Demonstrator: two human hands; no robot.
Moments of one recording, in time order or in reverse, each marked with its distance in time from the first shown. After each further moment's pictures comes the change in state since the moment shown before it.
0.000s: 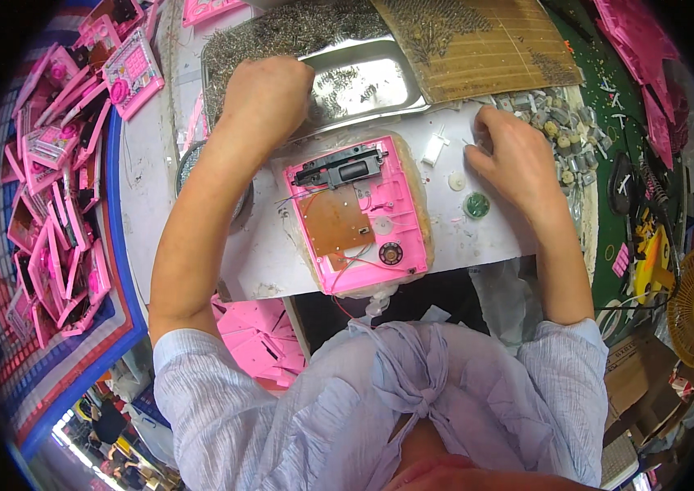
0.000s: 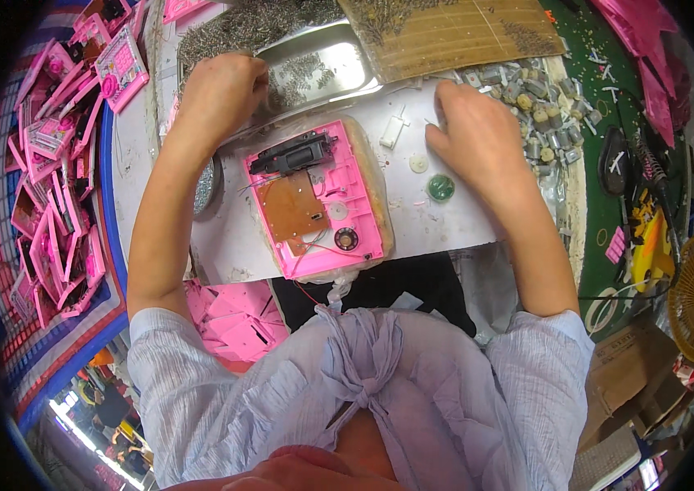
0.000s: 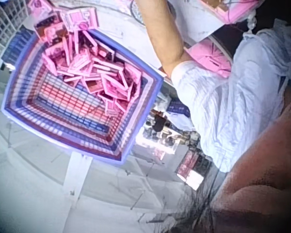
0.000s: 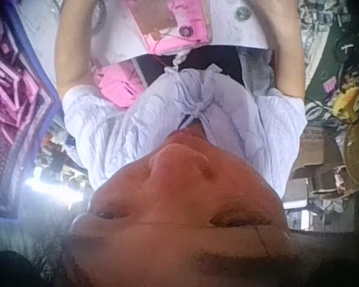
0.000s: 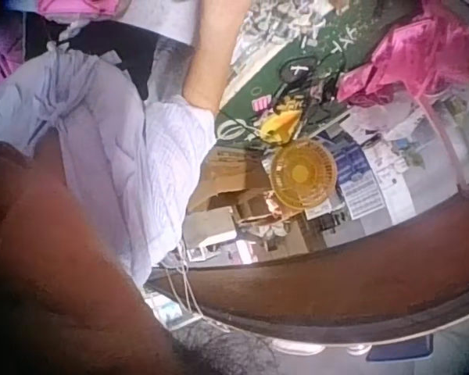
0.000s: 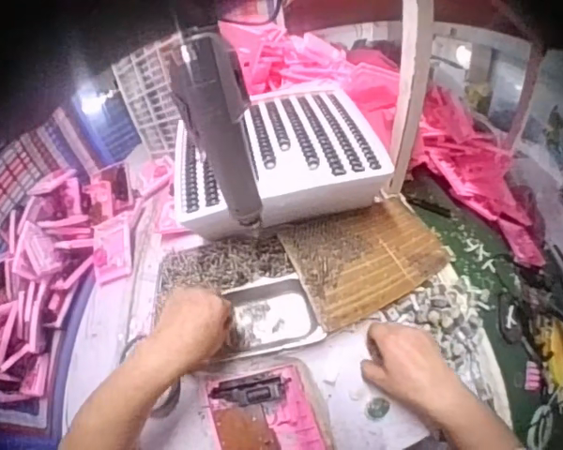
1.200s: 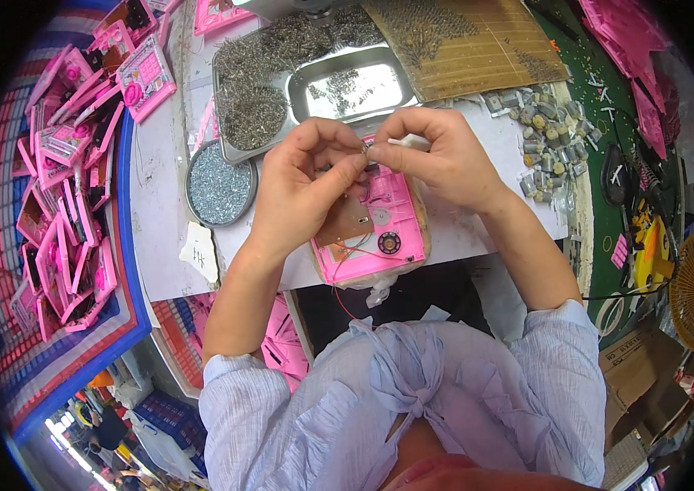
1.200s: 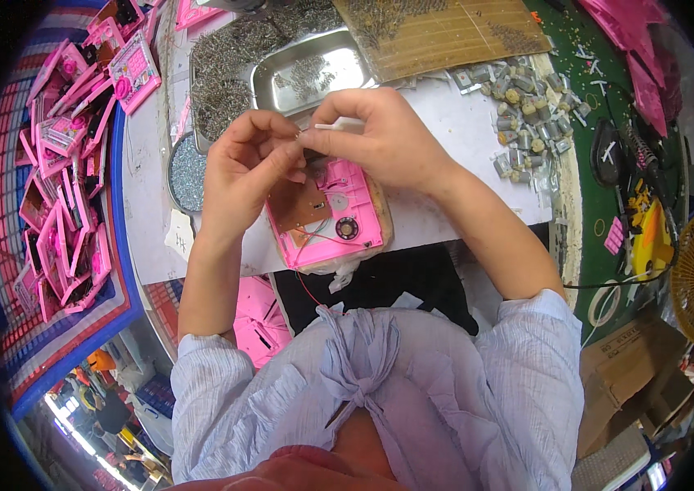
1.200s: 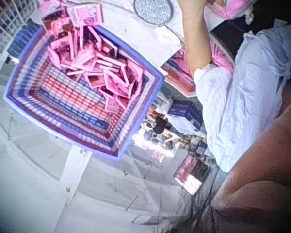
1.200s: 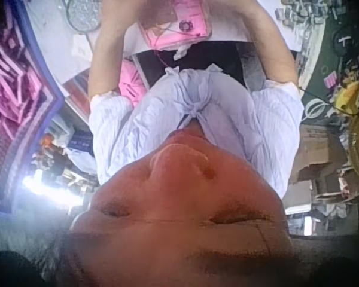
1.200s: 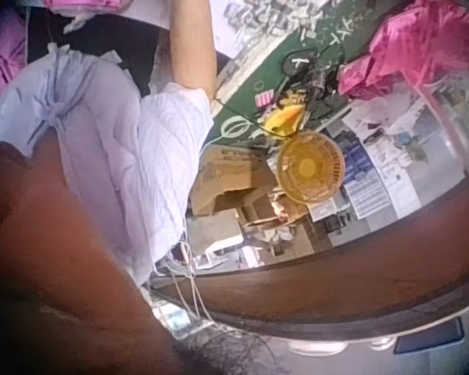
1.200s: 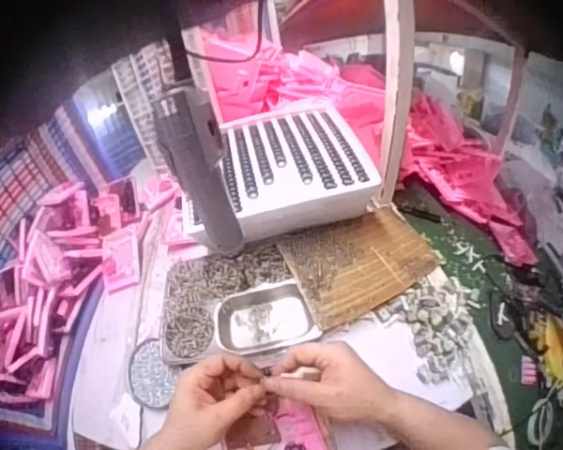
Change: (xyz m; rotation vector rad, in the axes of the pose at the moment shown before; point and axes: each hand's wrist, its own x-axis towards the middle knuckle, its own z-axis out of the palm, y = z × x) left_hand -0.094 0.080 -0.020 -1.841 0.167 -0.175; right_hand 0.008 -0.075 -0.003 1.226 -0.186 -0.159
